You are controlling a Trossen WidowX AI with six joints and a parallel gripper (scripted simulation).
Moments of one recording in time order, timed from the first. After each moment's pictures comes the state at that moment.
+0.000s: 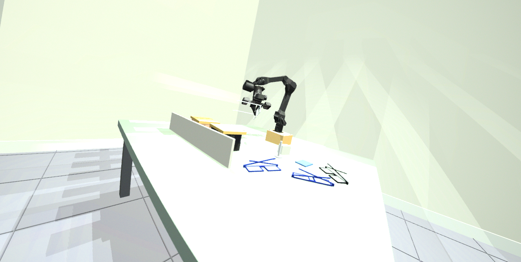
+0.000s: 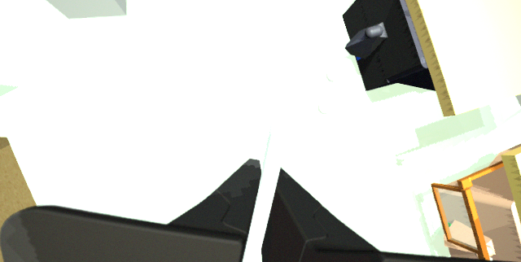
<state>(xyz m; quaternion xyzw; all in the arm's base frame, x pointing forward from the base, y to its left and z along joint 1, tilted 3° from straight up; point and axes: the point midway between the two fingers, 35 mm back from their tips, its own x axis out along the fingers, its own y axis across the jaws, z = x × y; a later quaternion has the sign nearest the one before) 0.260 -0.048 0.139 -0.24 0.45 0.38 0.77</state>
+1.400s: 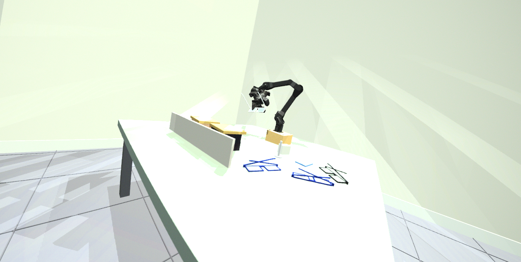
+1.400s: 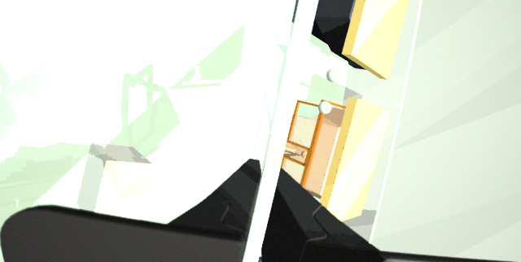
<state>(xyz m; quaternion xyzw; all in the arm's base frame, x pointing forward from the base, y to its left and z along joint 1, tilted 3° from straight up) 0.168 -0.143 0.150 -0.59 0.24 0.32 0.70</state>
